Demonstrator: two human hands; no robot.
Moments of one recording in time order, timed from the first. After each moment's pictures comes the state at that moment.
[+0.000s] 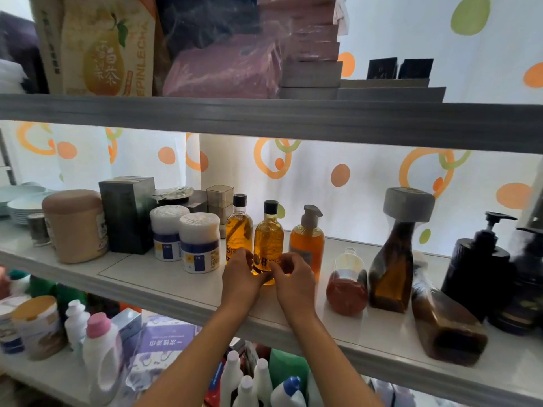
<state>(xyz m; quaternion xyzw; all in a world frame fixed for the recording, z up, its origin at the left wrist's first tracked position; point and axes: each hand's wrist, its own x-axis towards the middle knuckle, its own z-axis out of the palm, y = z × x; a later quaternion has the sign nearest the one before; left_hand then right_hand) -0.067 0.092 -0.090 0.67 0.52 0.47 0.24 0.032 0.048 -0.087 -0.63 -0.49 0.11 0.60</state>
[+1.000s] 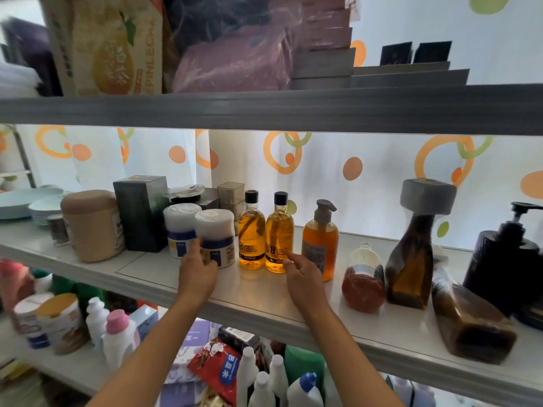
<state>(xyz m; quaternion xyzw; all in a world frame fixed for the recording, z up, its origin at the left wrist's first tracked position) -0.164 0.116 -0.085 0.62 0.55 0.49 0.26 0.030 0.051 -0.087 -0.63 -0.51 0.23 0.54</state>
